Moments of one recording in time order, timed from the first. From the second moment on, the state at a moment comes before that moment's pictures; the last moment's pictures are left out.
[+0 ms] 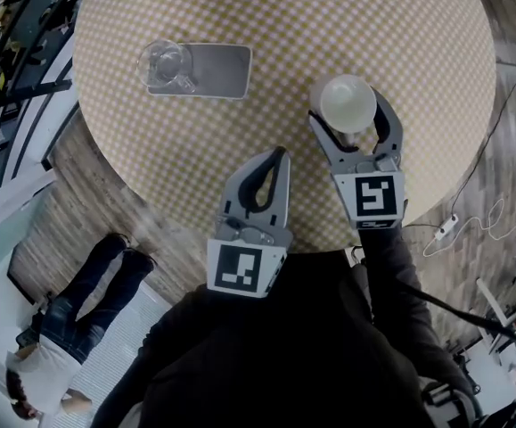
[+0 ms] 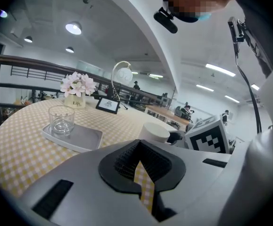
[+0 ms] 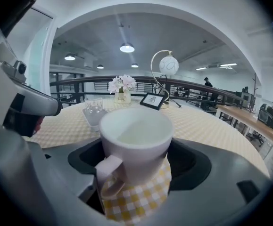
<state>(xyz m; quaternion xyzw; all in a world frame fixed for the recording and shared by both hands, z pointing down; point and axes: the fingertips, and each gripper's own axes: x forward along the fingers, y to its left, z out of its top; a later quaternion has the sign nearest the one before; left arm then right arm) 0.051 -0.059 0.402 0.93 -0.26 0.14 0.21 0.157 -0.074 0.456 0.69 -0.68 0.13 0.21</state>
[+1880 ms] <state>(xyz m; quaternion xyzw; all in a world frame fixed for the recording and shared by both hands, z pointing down) -0.016 0.074 0.244 0.87 -0.49 0.00 0.03 0.068 0.065 0.252 0.56 -0.83 -0.04 0.06</state>
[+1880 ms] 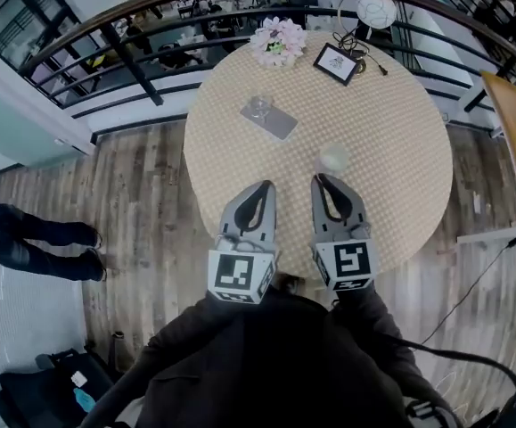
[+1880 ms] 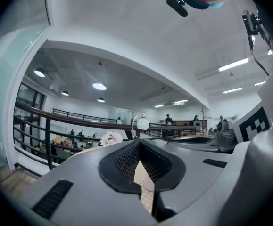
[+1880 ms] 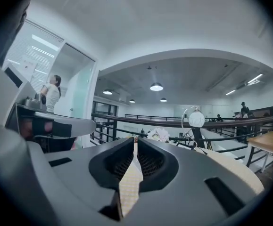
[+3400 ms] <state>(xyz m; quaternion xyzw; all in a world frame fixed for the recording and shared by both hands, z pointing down) -0.098 -0.068 0.295 0.88 -0.45 0.01 0.13 -0.013 -0.098 0.339 0.59 -0.79 0.13 0.11</state>
